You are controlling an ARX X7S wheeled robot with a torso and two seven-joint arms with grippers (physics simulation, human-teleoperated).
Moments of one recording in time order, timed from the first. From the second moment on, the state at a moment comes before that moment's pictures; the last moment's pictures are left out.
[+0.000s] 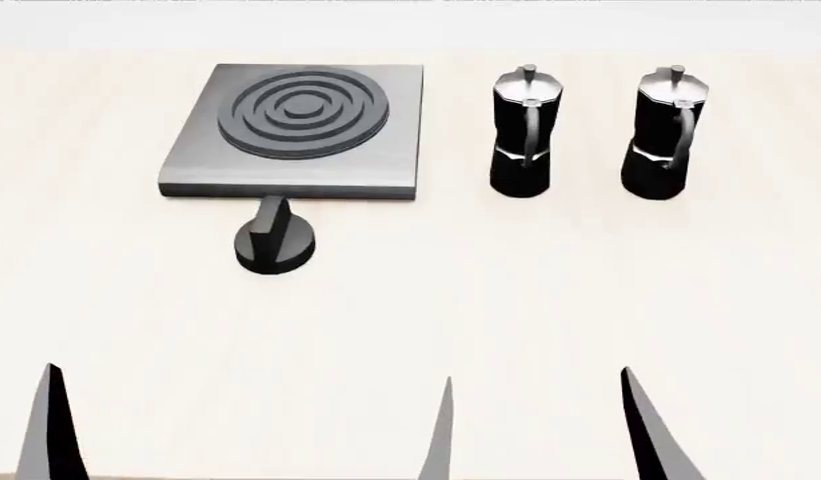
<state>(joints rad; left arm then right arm) 0.19 -0.15 0.08 0.88 -0.13 -0.25 -0.17 -0.15 0.15 -0.17 -0.89 0.05 0.29 0.15</state>
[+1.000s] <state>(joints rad) 0.18 -0.19 0.11 0.85 -0.14 -0.22 -0.21 -0.15 0.19 -0.21 -0.86 0.08 0.27 0.19</state>
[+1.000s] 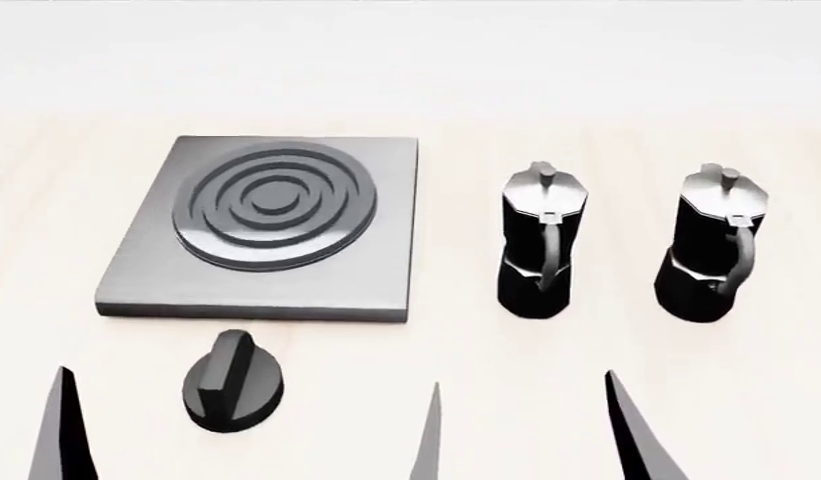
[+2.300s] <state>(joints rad) 0.17 -0.25 0.15 0.84 -0.16 -0.21 -0.27 -0.14 0.23 -0.22 -0.82 0.12 0.22 0.23</state>
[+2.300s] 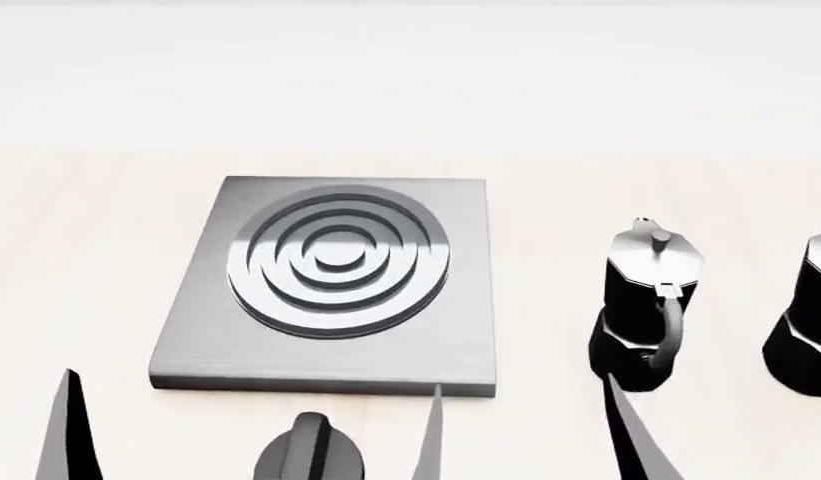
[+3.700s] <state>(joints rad) 0.16 -0.31 0.17 0.85 -0.20 -0.21 -0.35 0.61 0.42 0.09 -0.46 0.42 1.12 0.01</state>
